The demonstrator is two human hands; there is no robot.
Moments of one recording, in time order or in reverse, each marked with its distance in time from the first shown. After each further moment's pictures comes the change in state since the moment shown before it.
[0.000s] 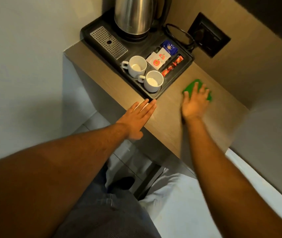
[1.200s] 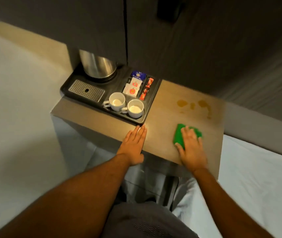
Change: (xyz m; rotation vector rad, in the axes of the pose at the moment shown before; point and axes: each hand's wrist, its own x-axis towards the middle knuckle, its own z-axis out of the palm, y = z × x) left_hand 0.008 -0.002 -0.018 0.020 -0.165 0.052; right_hand -0.146 0.070 0.011 -0.007 -0.036 -0.096
